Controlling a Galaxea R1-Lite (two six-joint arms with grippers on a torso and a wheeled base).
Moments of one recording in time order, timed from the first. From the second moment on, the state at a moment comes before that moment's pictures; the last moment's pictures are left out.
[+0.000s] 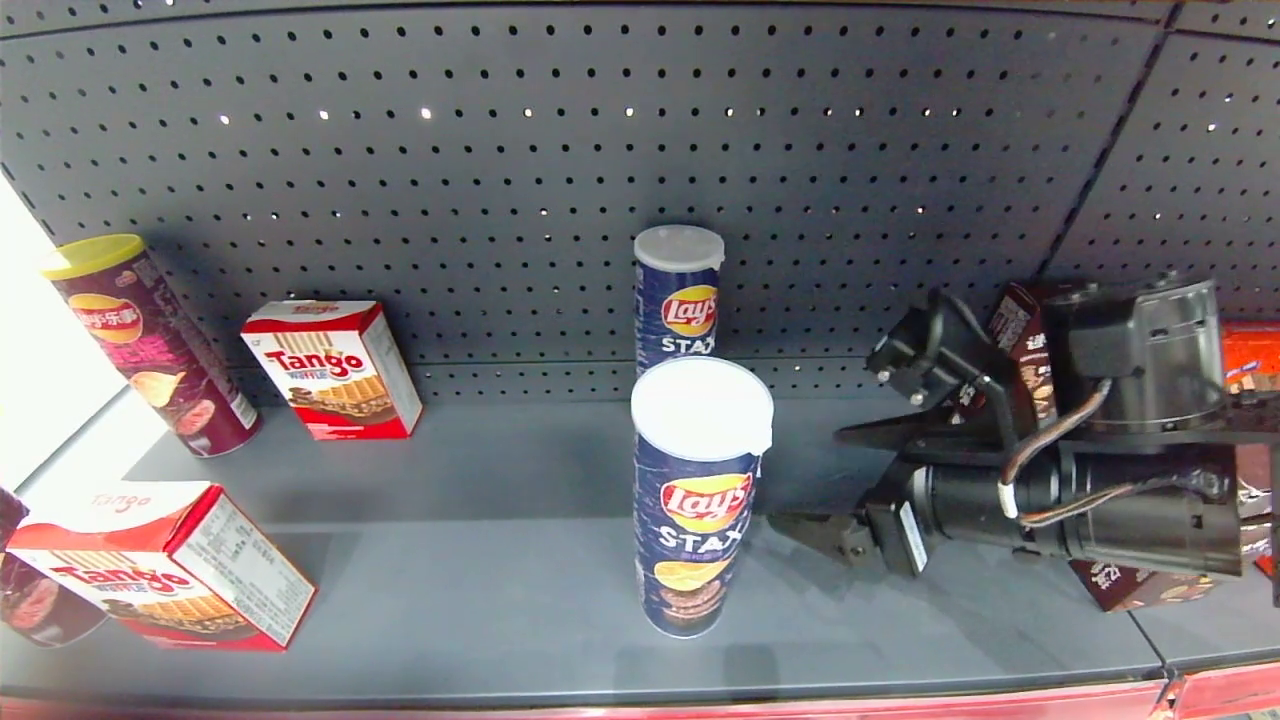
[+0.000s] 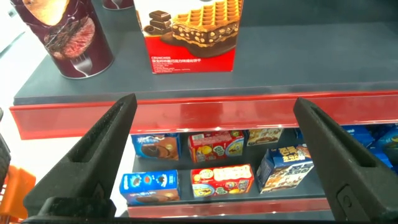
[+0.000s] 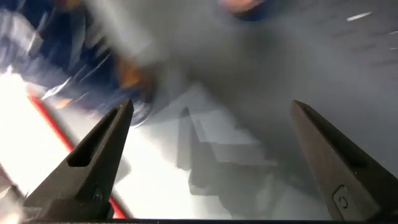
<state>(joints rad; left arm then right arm) 0.00 0.00 0.00 0.01 -0.02 0.00 0.65 1.53 -0.91 -0.22 0.09 -0.19</state>
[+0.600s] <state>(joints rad) 0.00 0.00 0.00 0.01 -0.02 0.00 0.34 1.06 -0.77 -0.24 0.01 -0.13</state>
